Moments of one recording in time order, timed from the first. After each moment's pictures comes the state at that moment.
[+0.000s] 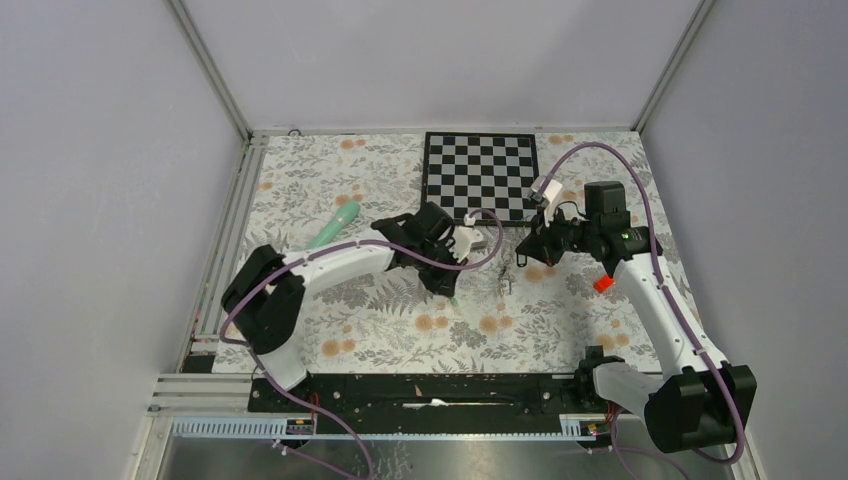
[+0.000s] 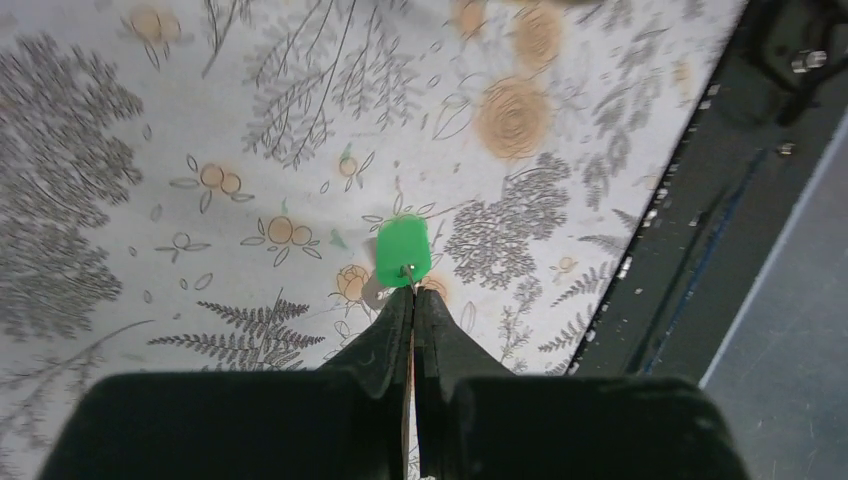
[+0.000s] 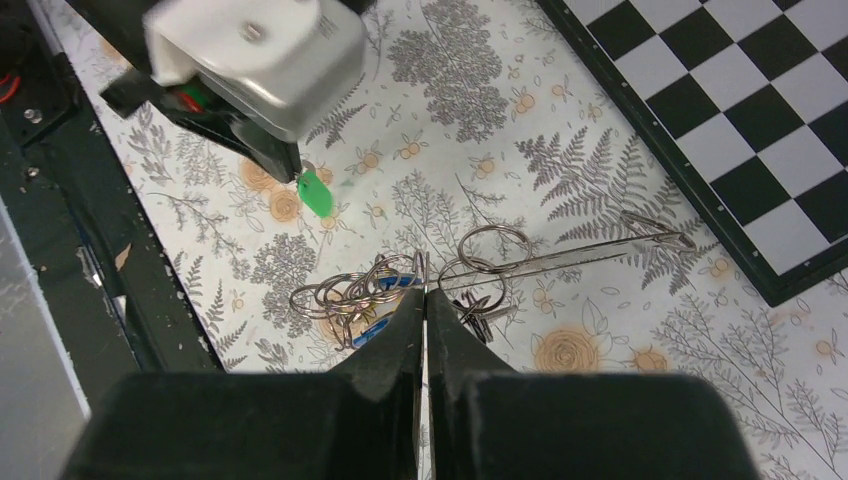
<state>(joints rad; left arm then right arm) -0.84 1.72 1.19 -0.52 0.43 0.05 0.14 1.11 0.94 -0.65 -0.77 -0.44</state>
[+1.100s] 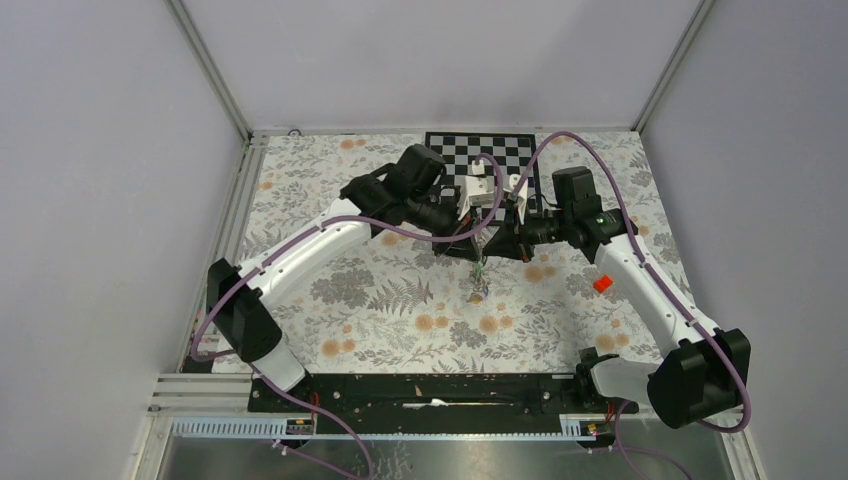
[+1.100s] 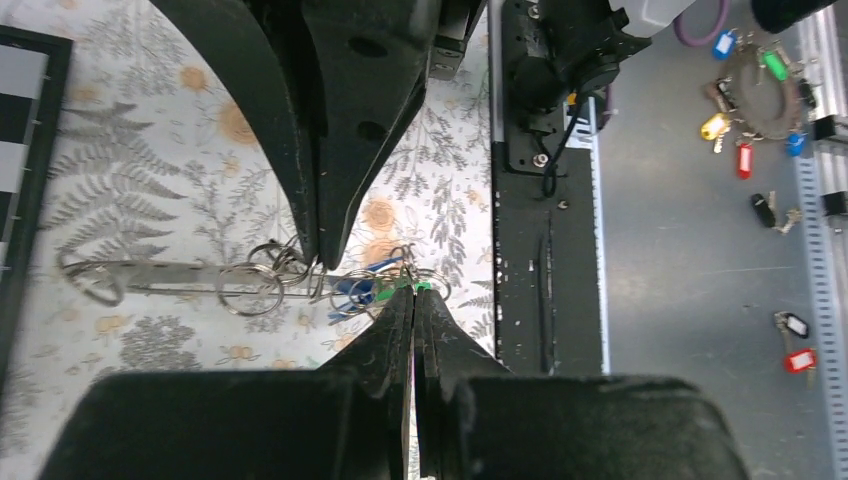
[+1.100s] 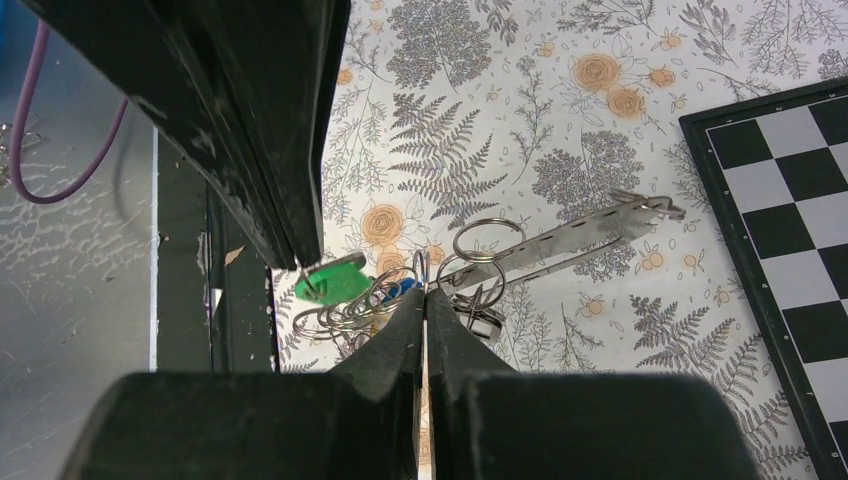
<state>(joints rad) -0.79 1.61 1.59 -0.71 0.80 0.25 0.31 1.24 1.05 -0.61 -1.01 -0.50</state>
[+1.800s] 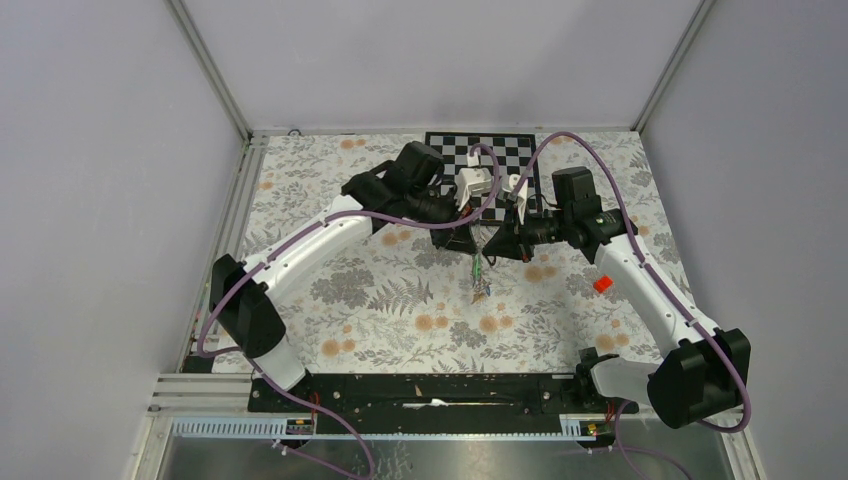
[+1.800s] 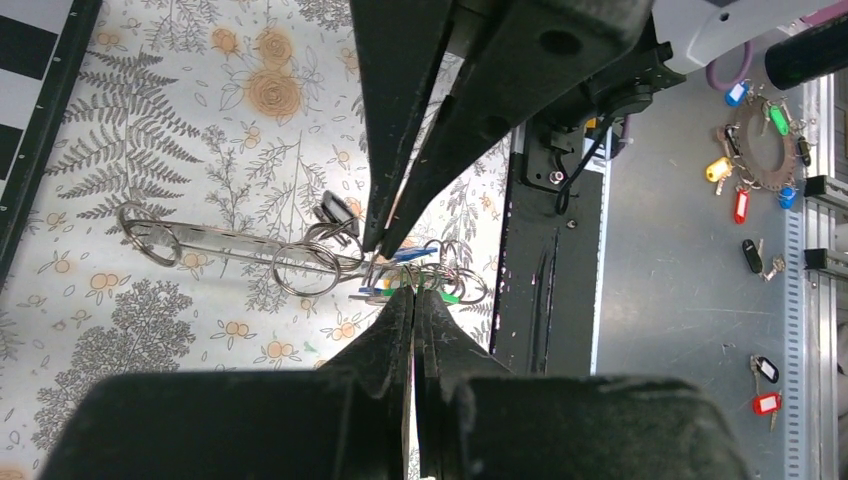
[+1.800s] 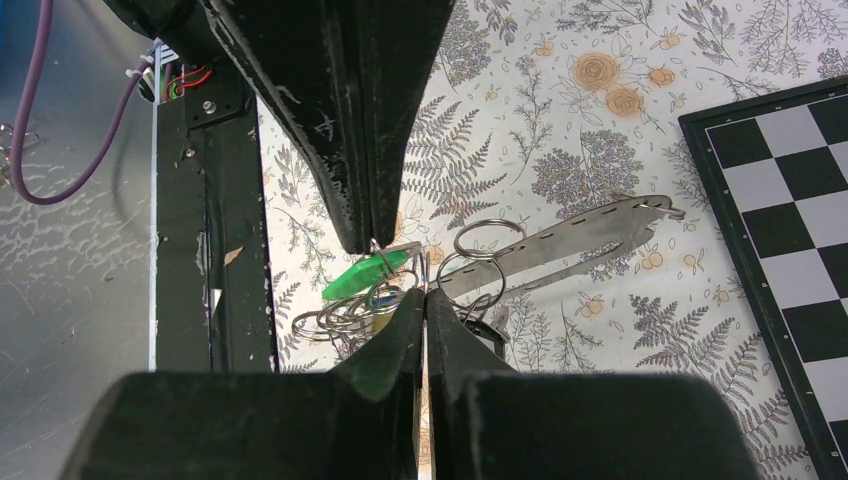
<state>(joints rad) -0.76 1.65 1.58 -0.68 0.77 0.12 0.31 1.24 1.05 -0.61 -1.01 -0.49</state>
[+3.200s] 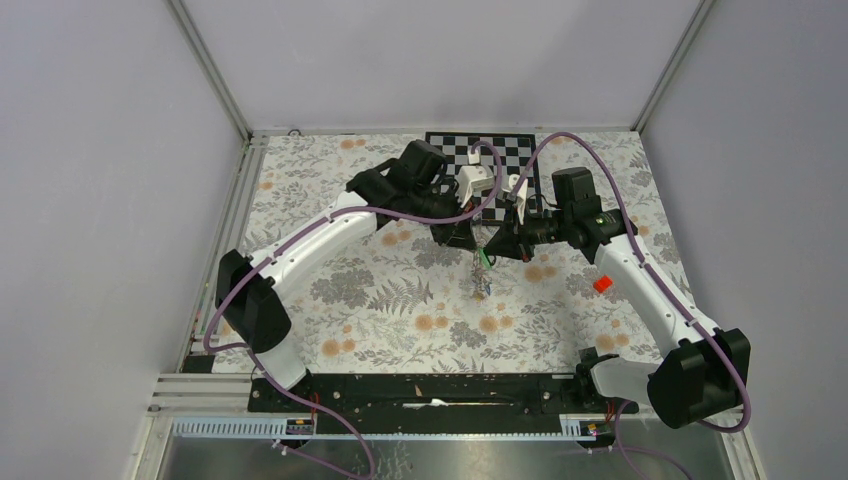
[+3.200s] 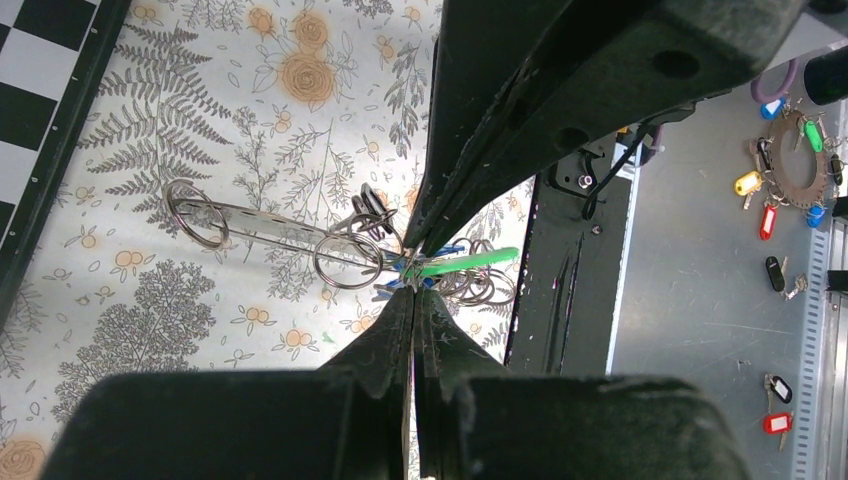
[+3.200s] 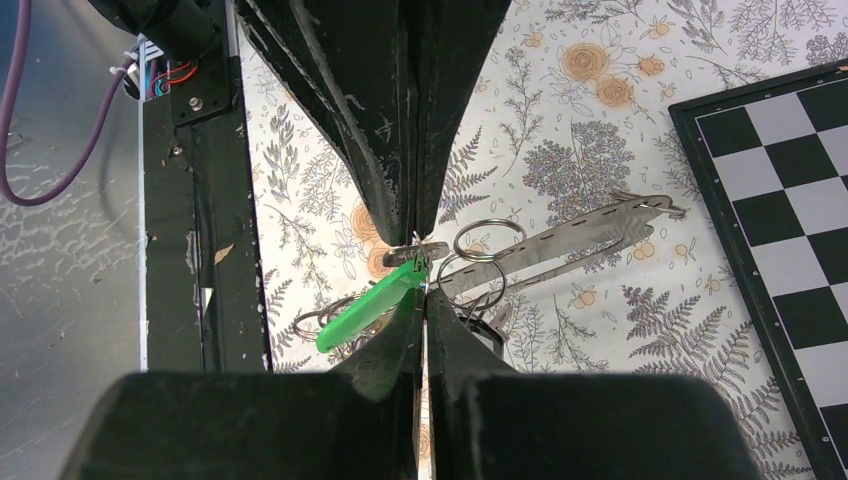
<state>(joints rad) -0.75 1.69 1.61 -0.69 0.71 0.10 0.31 1.24 1.05 -0.61 -0.98 -0.49</state>
